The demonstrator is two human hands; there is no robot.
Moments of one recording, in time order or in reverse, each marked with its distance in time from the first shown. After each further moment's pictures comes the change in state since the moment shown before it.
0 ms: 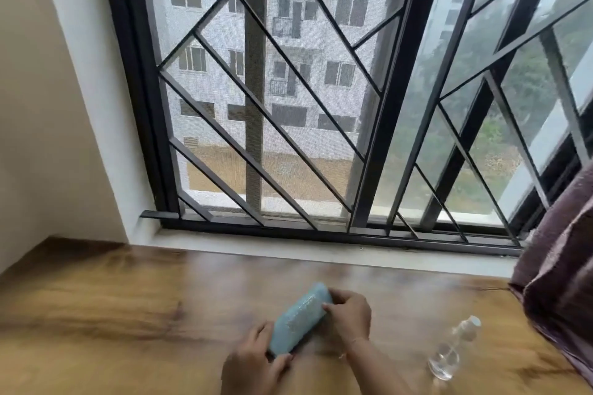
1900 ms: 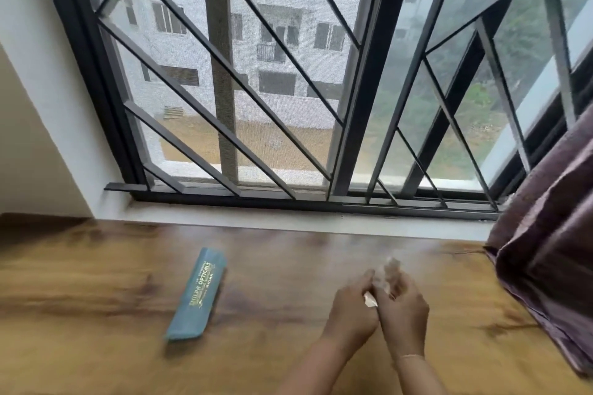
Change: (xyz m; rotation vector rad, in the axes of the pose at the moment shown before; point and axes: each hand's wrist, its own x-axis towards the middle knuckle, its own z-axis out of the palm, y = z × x) left_hand 0.026 0.171 0.075 -0.492 -0.421 -0.008; right_hand -0.029 0.019 -0.105 -0.045 0.357 -0.107
